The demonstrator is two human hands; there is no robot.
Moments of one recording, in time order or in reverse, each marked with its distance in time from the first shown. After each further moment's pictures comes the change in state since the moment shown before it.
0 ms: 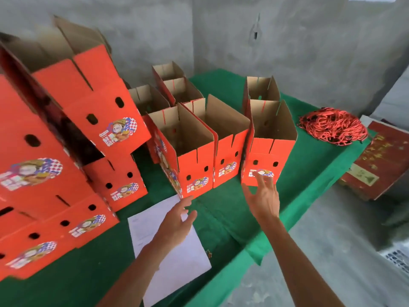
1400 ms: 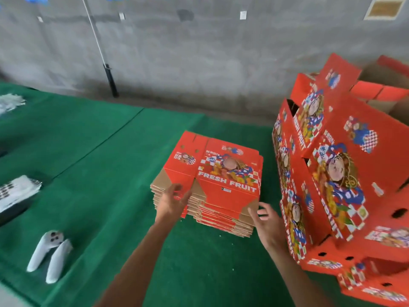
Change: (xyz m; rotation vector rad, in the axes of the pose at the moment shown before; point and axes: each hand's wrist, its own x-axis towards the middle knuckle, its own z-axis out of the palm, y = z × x) left_hand -0.546 -0.424 -0.685 0.026 1.180 -0.546; right_hand -0.561 -0.714 0.307 0.419 -0.877 -0.542
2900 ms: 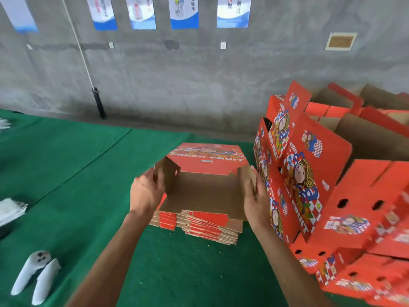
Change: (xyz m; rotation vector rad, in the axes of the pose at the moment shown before) left_hand 0.007 0.100 -0.077 0.210 0.354 0.265; right_hand 0.002 -0.106 -0.044 0.401 0.225 -0.286
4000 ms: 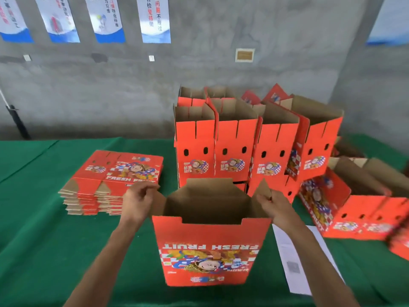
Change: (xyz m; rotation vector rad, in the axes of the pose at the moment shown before) left_hand -0.293 0.235 -0.026 -0.432 -0.292 0.148; right_hand -0.177 -0.043 -0.461 -0.512 -0.091 0.321
